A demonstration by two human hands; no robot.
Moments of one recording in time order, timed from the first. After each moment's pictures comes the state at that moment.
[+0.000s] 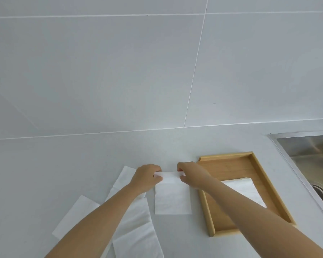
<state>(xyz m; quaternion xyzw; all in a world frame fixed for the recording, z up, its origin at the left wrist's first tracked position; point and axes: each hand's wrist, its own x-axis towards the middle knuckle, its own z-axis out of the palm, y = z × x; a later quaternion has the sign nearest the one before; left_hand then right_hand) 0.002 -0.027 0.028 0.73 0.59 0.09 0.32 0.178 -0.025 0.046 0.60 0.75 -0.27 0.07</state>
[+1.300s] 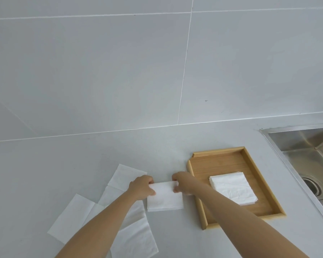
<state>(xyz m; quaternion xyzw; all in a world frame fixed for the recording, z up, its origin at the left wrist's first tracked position) 0.013 -0.048 0.012 0.66 0.65 -0.07 0.38 0.178 -0.043 0.018 0.59 0.72 -0.36 0.10</state>
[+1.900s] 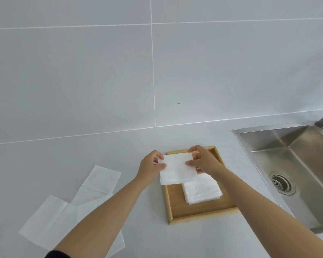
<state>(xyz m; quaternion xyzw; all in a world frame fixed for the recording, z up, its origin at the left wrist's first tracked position) 0.130 -0.050 0.059 0.57 0.60 0.28 0.48 0.323 -0.052 0.074 0.64 0.51 -0.52 -0.25</state>
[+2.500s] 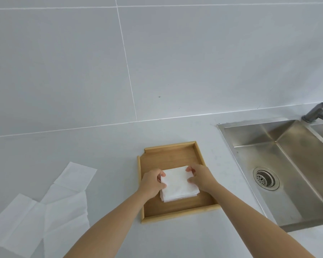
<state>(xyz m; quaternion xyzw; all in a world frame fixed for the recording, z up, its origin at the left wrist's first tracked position) 0.190 -0.082 0.014 0.63 0.65 0.13 0.40 0.370 -0.066 0.021 0.68 0.62 -0.38 -0.08</state>
